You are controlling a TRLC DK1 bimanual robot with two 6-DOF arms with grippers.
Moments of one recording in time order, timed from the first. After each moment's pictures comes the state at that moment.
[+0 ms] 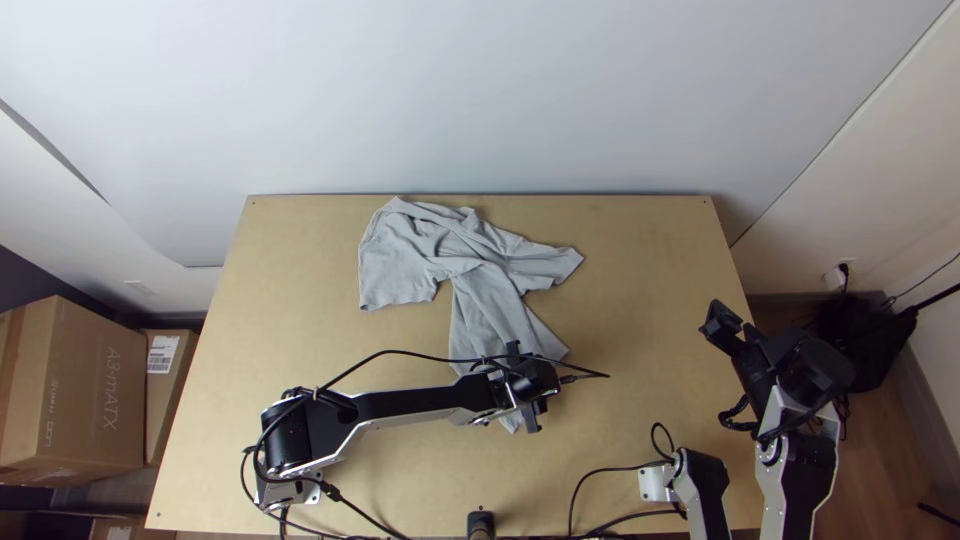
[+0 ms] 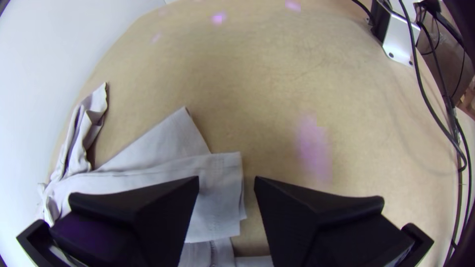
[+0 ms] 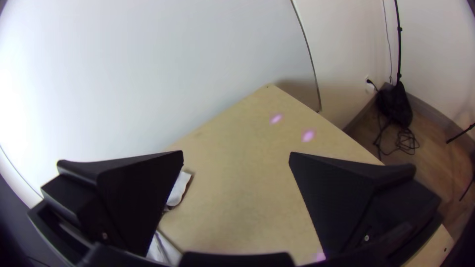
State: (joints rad) left arm -1.20 1.99 1.33 -0.11 -0.21 0.25; right arm -0.28 0.49 0.71 -0.59 -0.12 0.44
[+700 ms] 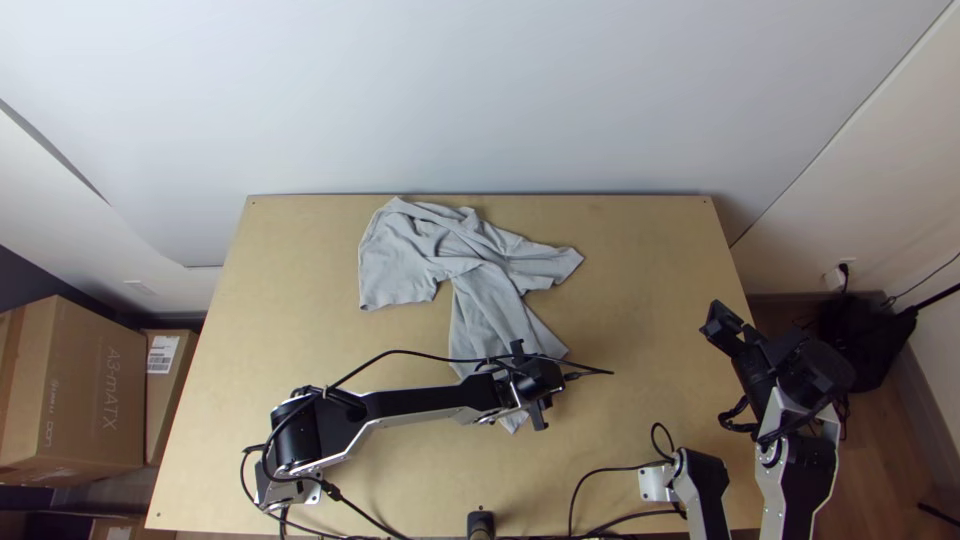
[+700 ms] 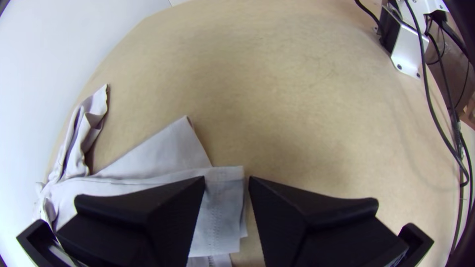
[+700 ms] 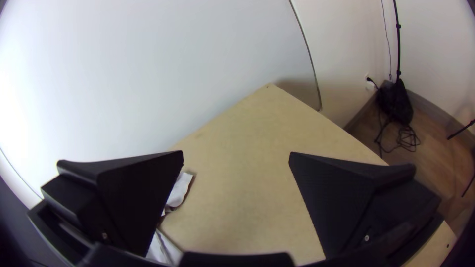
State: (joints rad) left arm -1.21 2.03 1.37 -0.08 -0.22 0.22; right arm -0.28 0.49 0.71 -0.59 -0.12 0.46
